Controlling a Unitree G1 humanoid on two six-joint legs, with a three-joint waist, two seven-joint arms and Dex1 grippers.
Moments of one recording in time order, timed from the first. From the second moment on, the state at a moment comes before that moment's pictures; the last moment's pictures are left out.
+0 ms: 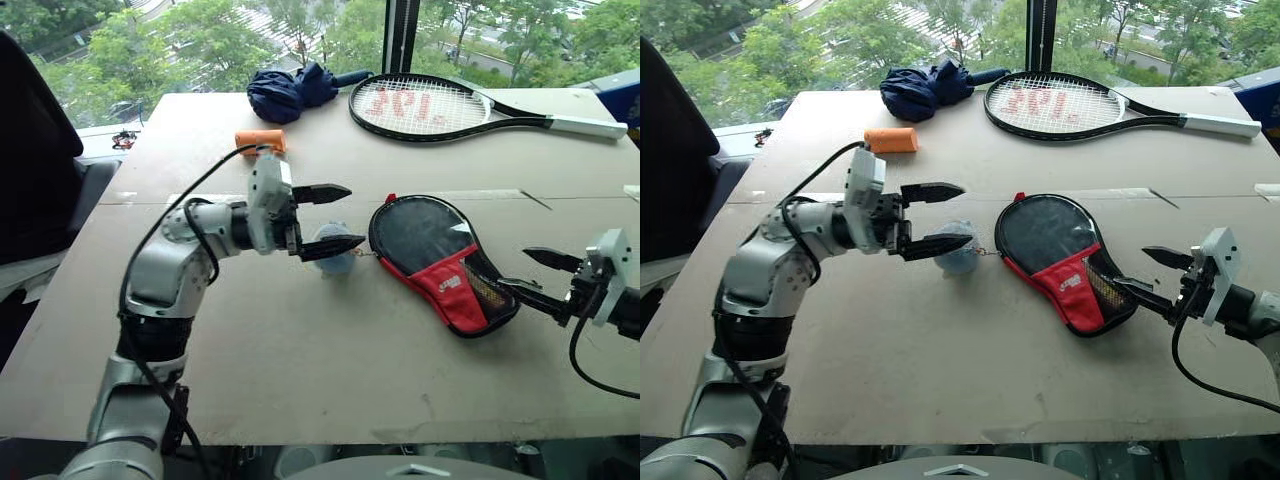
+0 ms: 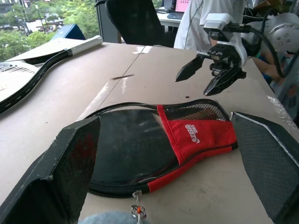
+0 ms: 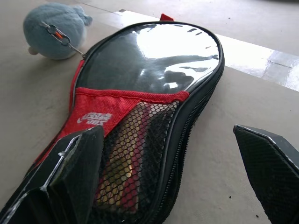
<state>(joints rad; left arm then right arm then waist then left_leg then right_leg) -0.51 0.70 0.04 -0.21 -0.62 0.55 -1.21 -0.05 -0.81 -0.27 -0.10 0.56 0.50 0.95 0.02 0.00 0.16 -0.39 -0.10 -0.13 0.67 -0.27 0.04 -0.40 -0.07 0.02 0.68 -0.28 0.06</state>
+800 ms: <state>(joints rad) -0.42 0.94 0.19 -0.40 -0.81 0.72 -1.24 -0.39 -0.80 0.01 0.05 0.49 0.88 1.03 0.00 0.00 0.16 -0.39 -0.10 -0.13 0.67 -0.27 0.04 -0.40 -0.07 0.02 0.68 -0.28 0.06</state>
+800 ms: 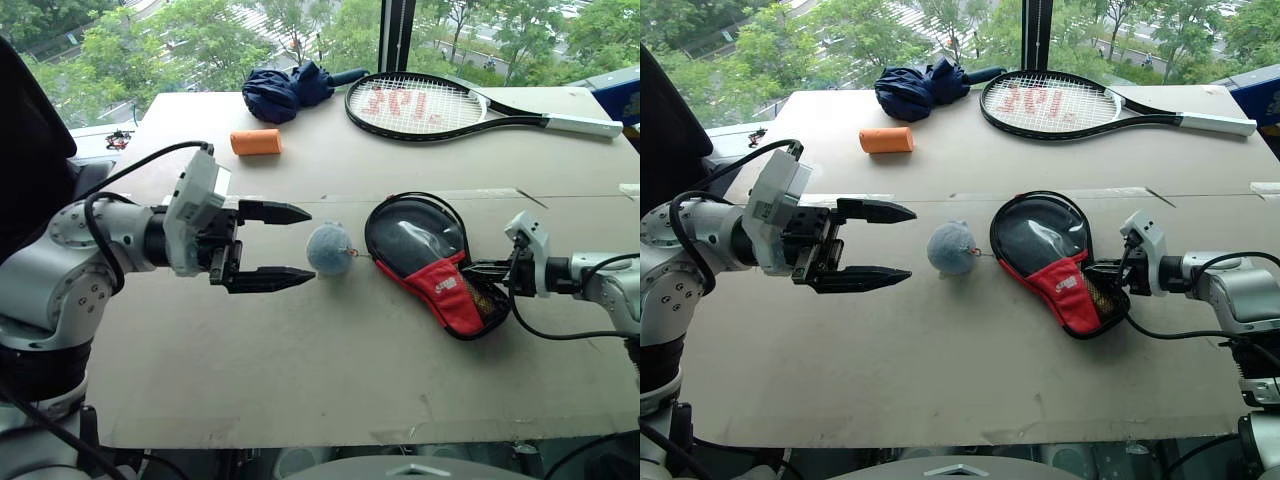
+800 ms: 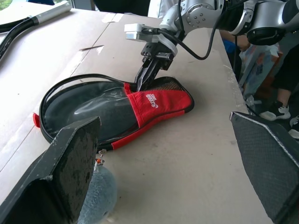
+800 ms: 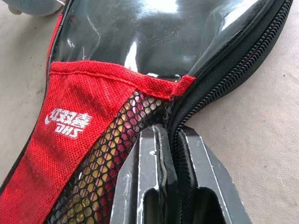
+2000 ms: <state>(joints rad) -0.41 0.92 0.12 -0.30 -0.76 0.62 -1.33 0.18 -0.57 -0.62 -0.65 1.30 1.43 0.33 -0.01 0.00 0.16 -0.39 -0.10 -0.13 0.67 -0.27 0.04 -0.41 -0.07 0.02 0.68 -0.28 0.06</state>
